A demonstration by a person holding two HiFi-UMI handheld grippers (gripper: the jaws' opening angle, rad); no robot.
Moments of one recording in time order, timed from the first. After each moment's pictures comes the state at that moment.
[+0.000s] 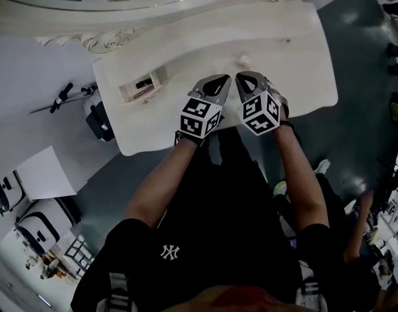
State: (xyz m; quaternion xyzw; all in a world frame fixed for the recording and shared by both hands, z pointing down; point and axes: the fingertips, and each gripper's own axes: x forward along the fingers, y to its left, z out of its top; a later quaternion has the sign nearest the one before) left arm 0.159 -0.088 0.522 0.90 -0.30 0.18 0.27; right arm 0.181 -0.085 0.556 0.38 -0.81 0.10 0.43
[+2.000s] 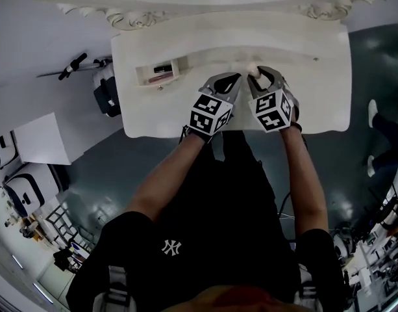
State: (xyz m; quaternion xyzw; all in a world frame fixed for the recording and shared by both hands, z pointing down) left arm 0.129 -0.106 0.537 0.87 -0.36 0.18 0.28; right arm 0.165 -0.116 0.574 0.35 -0.83 0.11 0.43
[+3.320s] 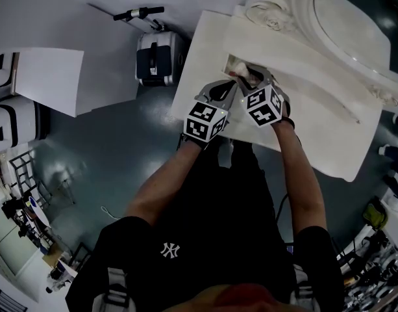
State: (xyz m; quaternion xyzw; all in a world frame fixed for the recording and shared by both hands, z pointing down) left arm -0.162 -0.059 0.507 0.78 -0.54 0.12 0.30; right arm -0.154 -0.095 0.558 0.16 -0.89 0.01 0.43
